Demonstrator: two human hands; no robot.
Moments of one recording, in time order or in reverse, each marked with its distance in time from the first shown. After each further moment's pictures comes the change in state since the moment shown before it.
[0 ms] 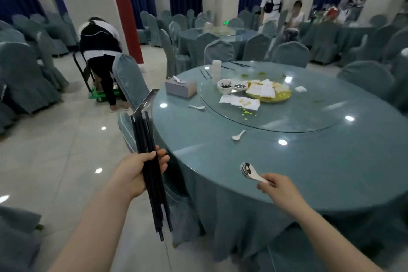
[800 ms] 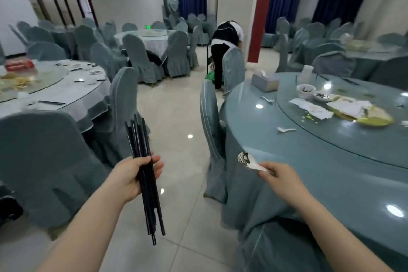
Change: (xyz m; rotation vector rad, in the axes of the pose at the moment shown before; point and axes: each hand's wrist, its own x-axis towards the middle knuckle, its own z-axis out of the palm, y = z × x) left_hand -0.319 -0.238 0.066 -0.297 0.636 0.277; right_hand -0.109 0.087 -0.123 -0.110 -0.458 -0.634
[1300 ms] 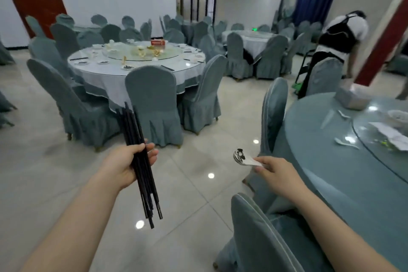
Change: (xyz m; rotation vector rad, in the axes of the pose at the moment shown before) left_hand -0.323 -0.160 -0.027 -0.292 0.472 0.299; right_hand -0.161 0.020 -0.042 -0.086 -0.369 -0.480
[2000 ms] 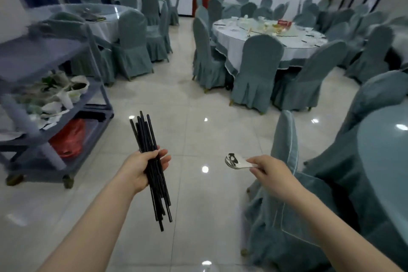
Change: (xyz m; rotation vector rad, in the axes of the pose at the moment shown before) left_hand -0.517 -0.260 -0.143 -0.302 0.534 0.122; right_hand -0.396 0.021 -0.004 -0.175 -0.496 -0.633
